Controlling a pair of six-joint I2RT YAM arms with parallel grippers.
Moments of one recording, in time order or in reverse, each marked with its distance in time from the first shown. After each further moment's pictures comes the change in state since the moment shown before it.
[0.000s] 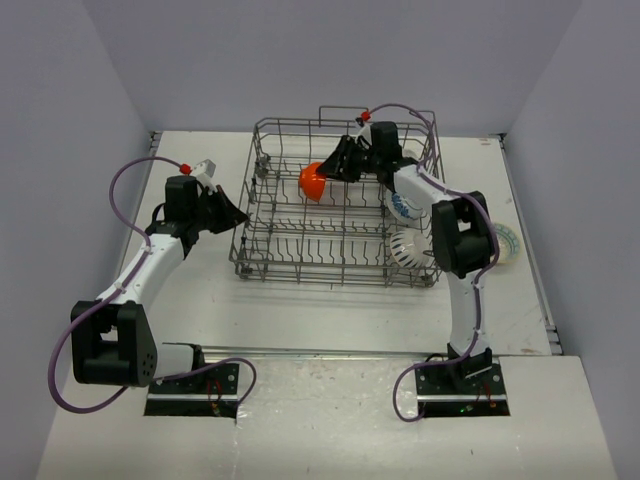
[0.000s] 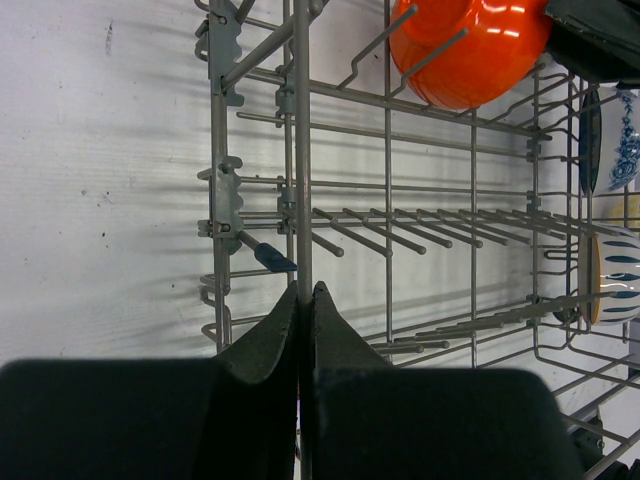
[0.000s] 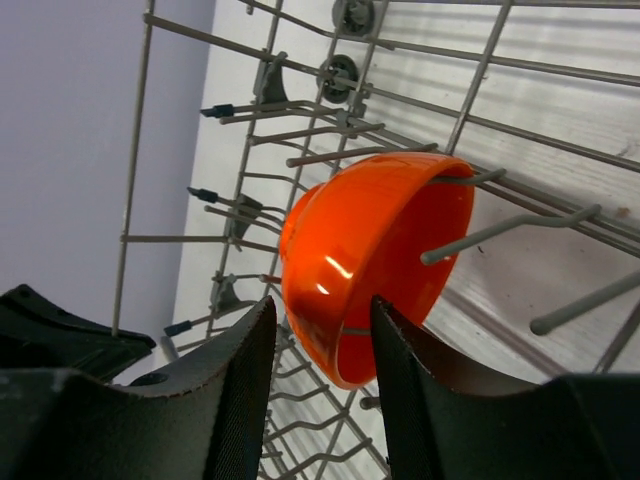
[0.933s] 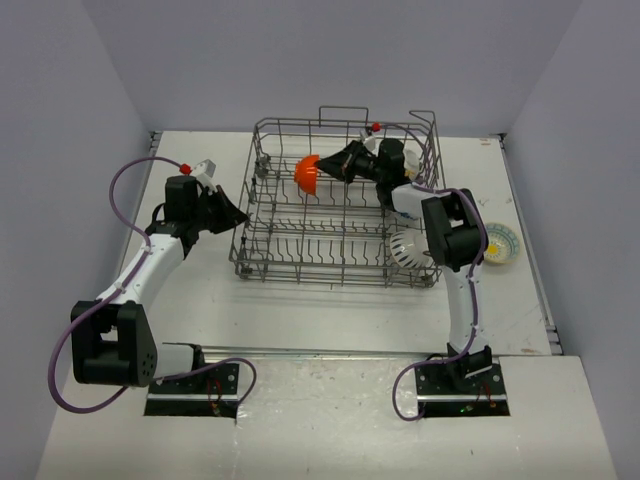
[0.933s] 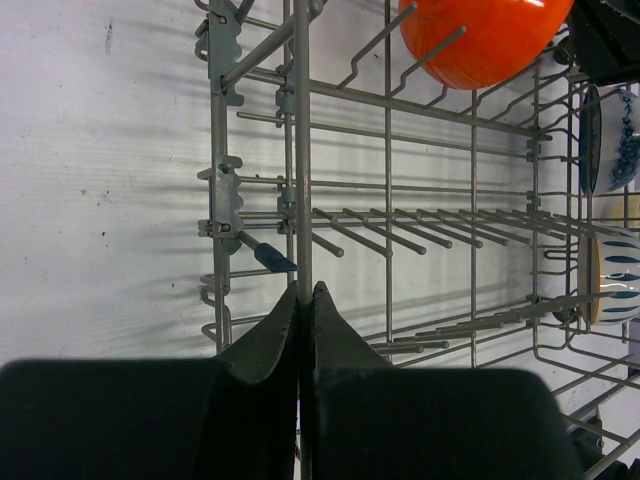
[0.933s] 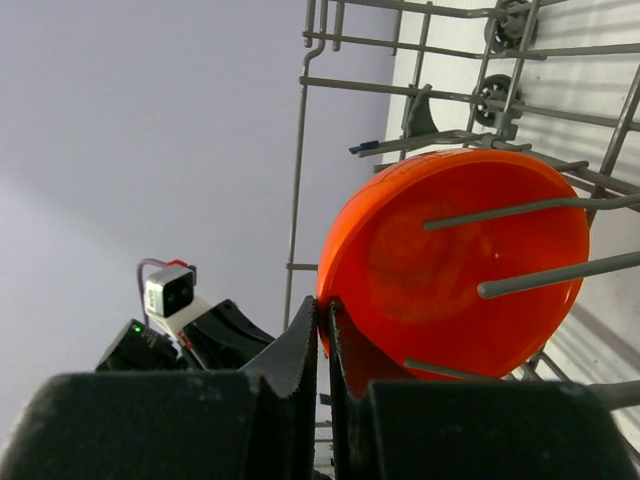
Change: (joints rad) left arm 0.000 0.000 0.000 -0.002 0.001 0.000; right arm -0.020 0.100 -0.169 0.730 -0.159 0.656
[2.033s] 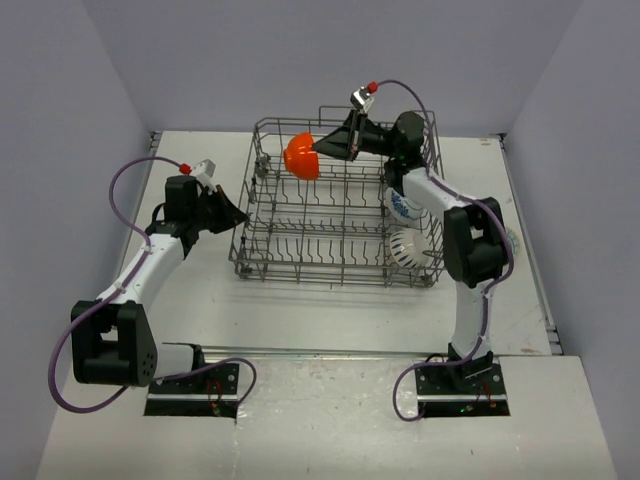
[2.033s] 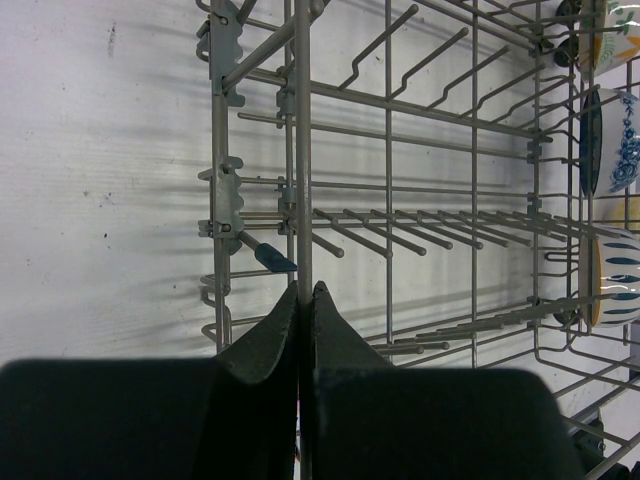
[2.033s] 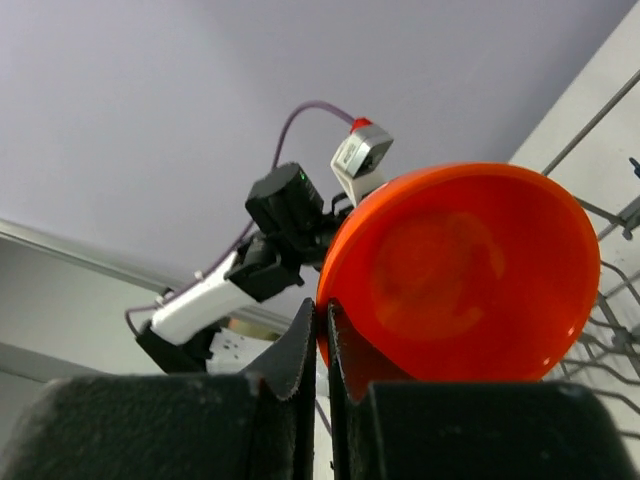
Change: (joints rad) left arm 0.000 0.001 0.000 0.003 -0.003 0.000; right arm 0.008 -0.176 0.048 0.205 -0.309 0.161
